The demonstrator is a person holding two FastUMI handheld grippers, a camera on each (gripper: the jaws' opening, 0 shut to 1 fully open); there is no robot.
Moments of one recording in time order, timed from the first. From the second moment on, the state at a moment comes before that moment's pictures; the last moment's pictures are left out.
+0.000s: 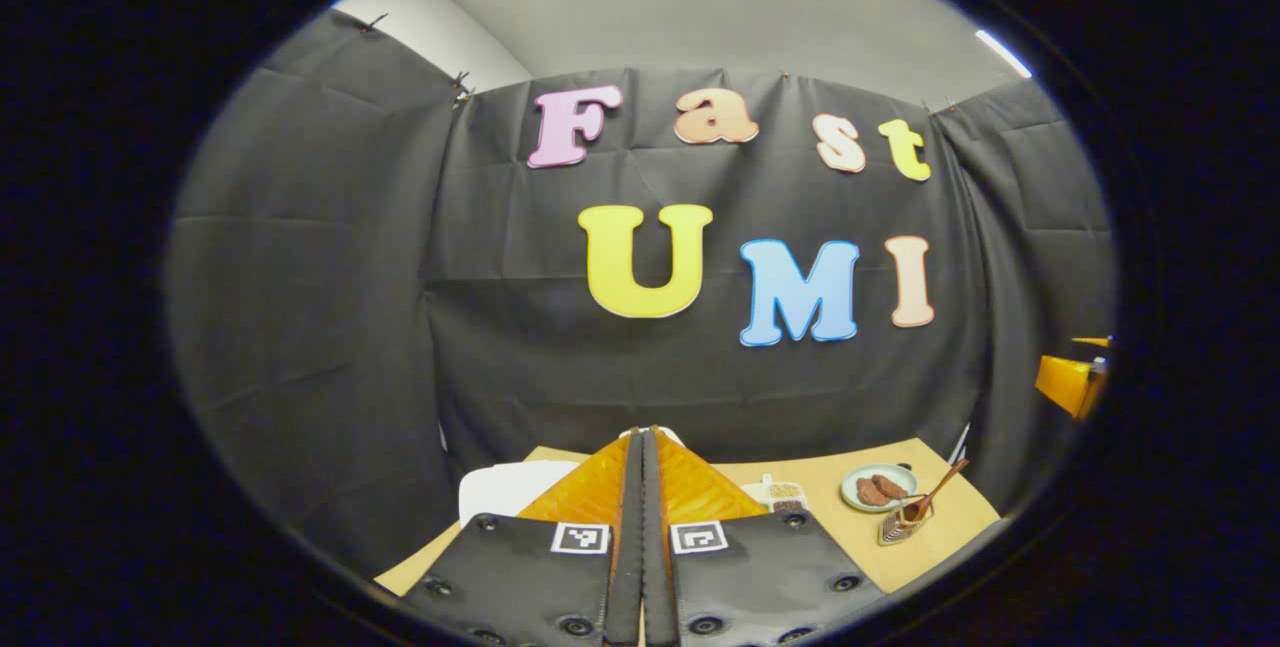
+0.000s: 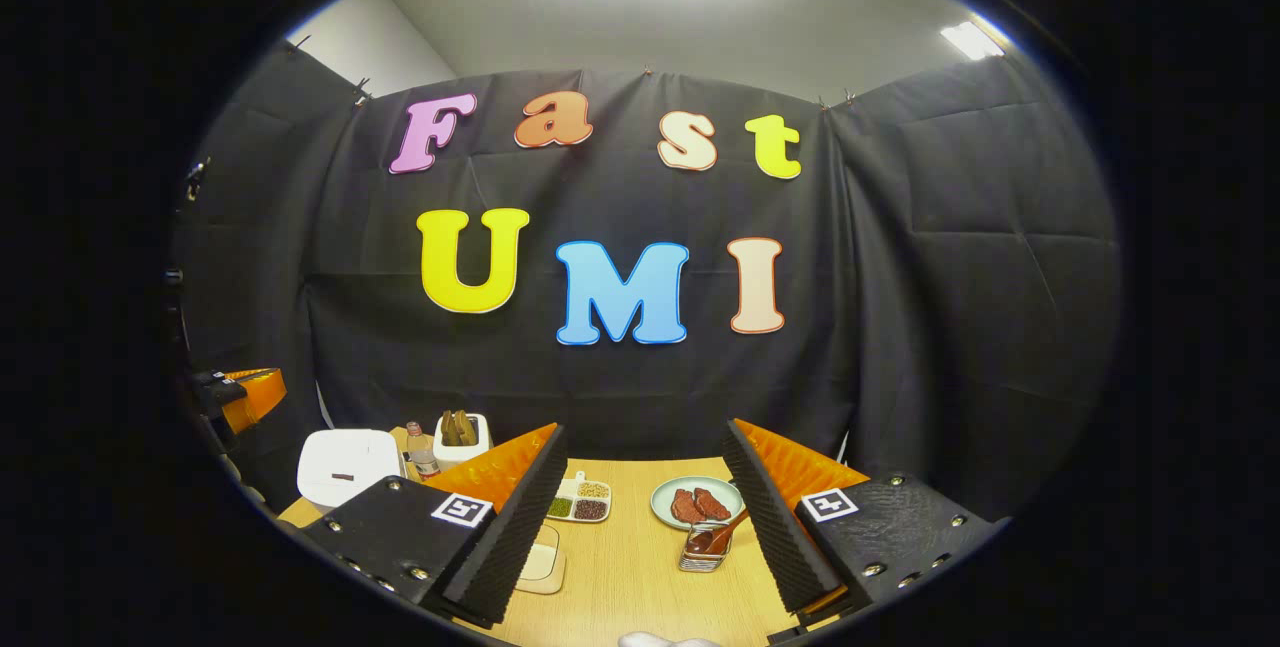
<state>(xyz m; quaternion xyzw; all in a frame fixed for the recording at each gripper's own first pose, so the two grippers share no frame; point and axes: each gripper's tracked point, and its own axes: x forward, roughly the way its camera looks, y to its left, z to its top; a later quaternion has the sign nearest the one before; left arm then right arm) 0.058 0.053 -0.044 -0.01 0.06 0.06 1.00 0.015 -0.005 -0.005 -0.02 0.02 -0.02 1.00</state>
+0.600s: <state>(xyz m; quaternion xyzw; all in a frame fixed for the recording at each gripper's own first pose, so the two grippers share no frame) 0.152 0.162 -0.249 -0.02 0.21 0.19 0.96 0.010 -0.015 -0.018 -0.07 0.05 -0.04 1.00</state>
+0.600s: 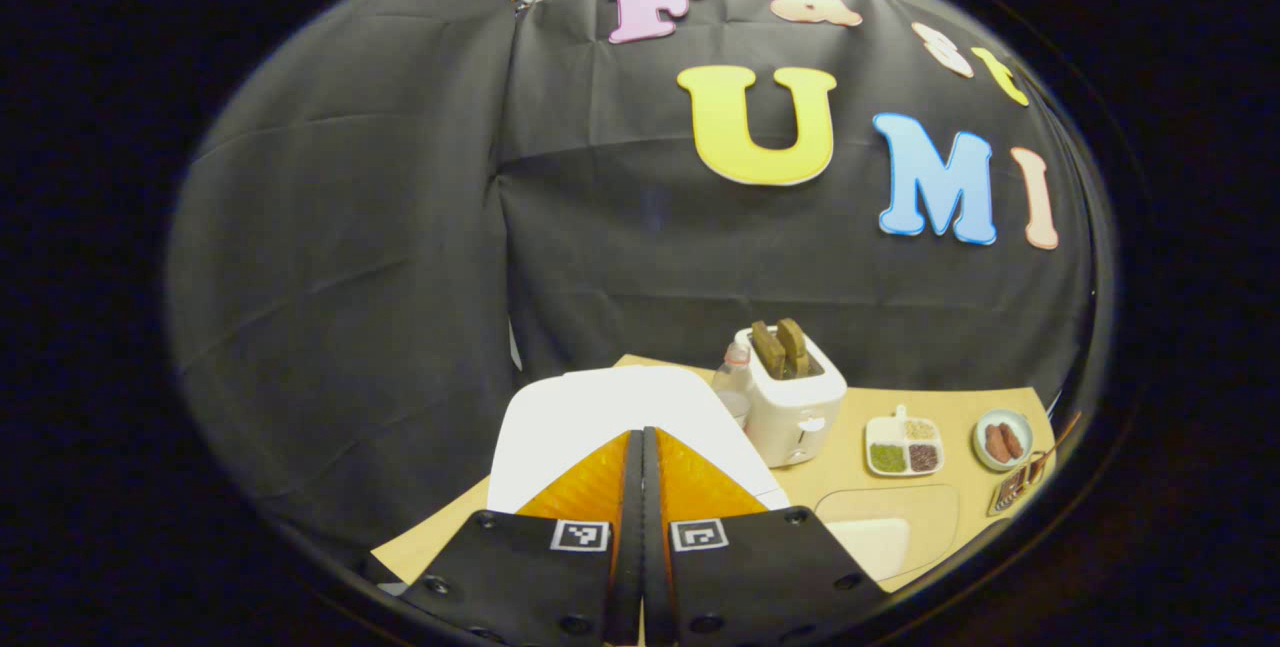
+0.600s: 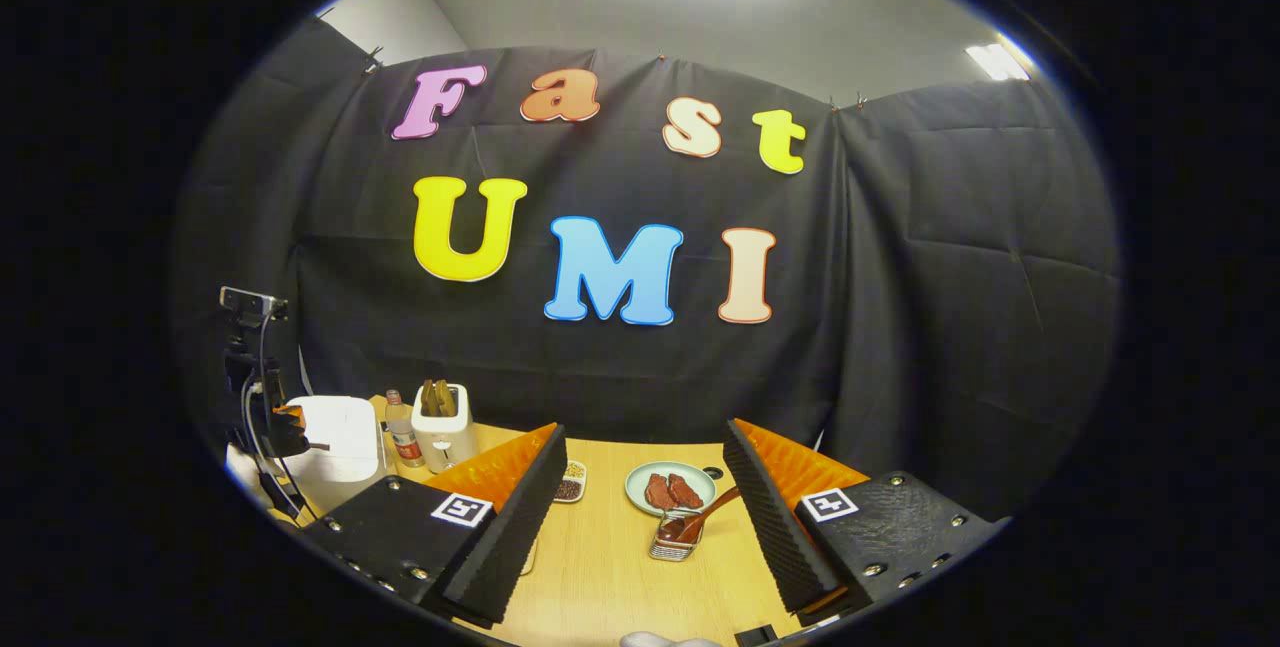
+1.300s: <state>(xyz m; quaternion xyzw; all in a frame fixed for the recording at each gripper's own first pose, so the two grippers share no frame) 0.151 0.176 -0.321 -0.01 0.29 0.20 0.94 0.016 -0.002 -0.027 -0.08 0.07 -0.02 0.99</state>
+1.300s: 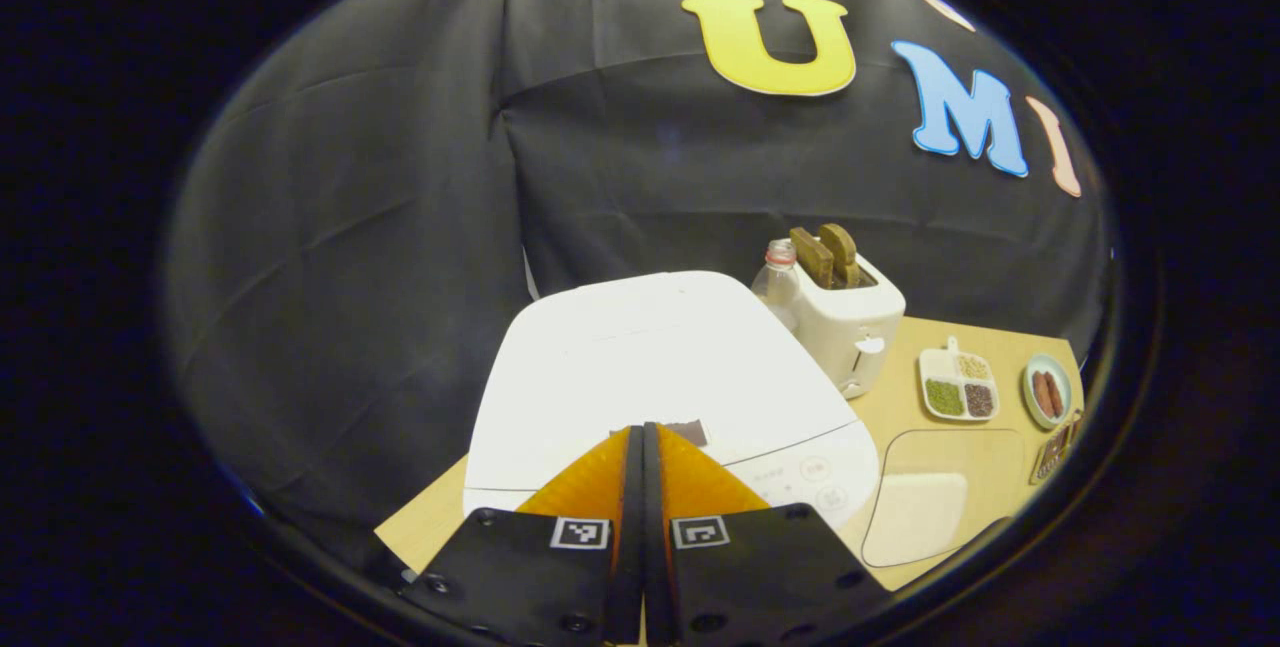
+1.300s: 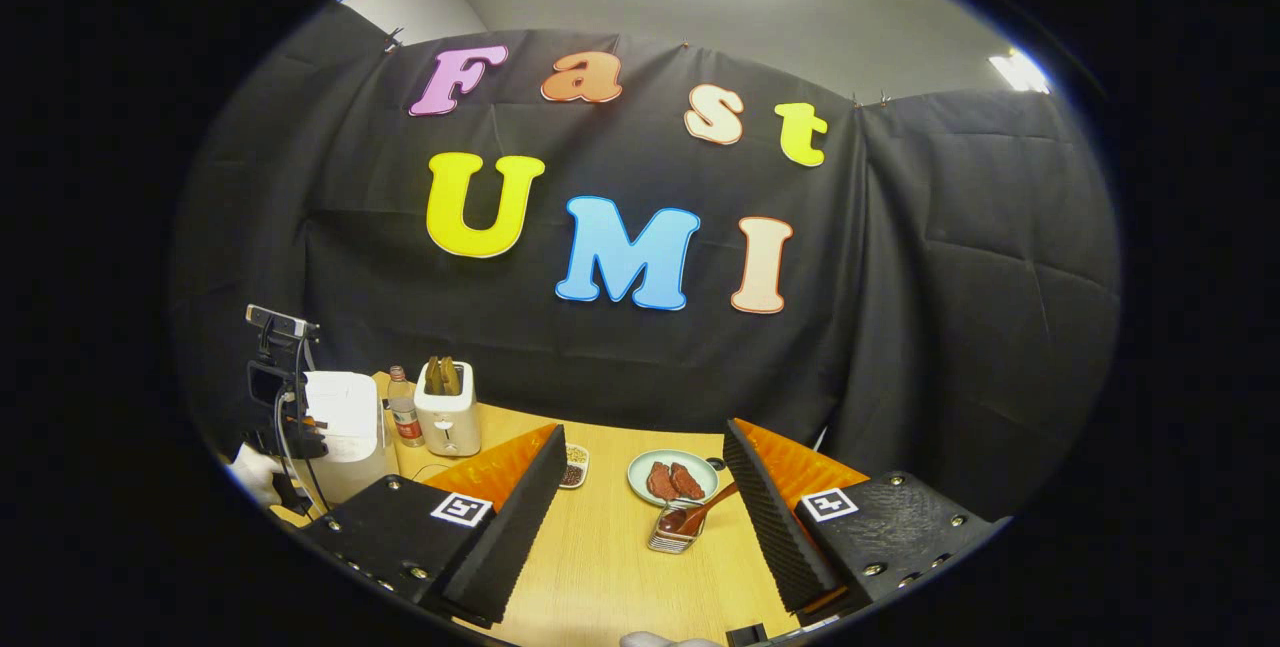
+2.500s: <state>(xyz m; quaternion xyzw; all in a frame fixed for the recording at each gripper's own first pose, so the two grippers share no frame) 0.134 0.152 -0.095 0.03 0.01 0.18 0.98 0.016 -0.015 -0.030 -0.03 0.03 -0.03 1.00</state>
